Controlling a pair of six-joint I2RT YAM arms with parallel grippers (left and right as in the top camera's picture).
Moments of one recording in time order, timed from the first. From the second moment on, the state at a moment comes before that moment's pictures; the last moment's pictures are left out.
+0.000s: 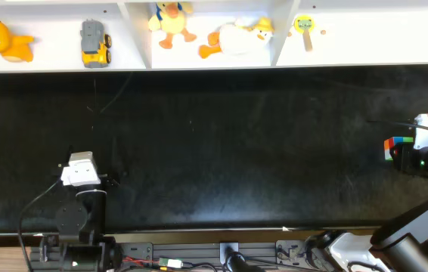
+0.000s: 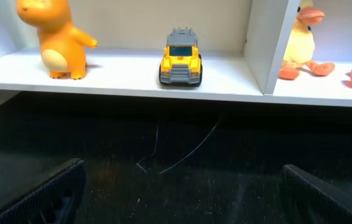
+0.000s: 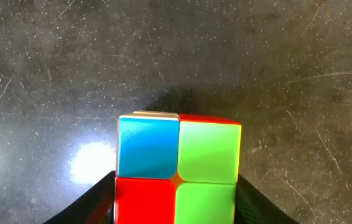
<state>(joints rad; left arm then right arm) -0.01 0.02 0.01 -0.07 -0.11 -0.02 -0.89 1.61 0.97 -0.65 -0.32 -0.86</state>
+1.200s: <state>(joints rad) -0.01 0.02 0.01 -0.07 -0.11 -0.02 -0.72 1.44 1.22 -0.75 -0.28 -0.70</state>
